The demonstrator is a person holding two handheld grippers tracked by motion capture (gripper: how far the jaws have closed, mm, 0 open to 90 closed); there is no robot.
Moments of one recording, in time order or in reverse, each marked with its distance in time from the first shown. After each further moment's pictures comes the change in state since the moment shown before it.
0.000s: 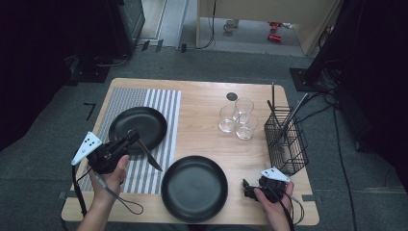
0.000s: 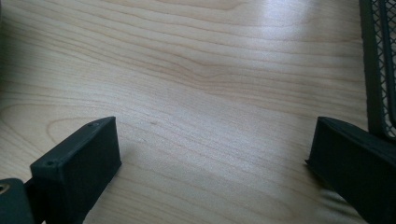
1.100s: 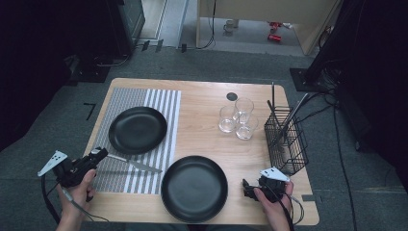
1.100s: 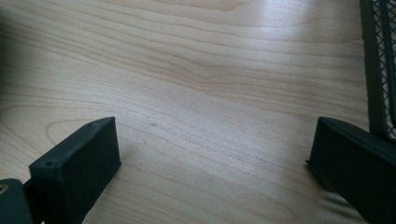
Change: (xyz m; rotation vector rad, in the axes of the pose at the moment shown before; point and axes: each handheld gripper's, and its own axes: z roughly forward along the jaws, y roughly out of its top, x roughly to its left) left arm 0.107 -0.062 -0.062 0.109 0.163 -0.189; right arm 0.001 0.001 0.001 0.002 -0.002 0.003
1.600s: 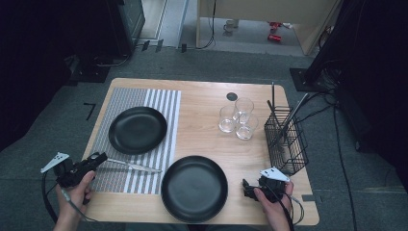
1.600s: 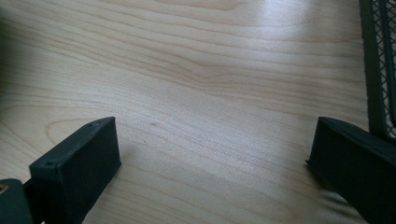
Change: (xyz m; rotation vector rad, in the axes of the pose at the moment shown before) left arm 0.023 -0.011 0.006 0.120 0.056 -0.094; right arm 0.000 0.000 0.000 -0.001 -0.001 0.000
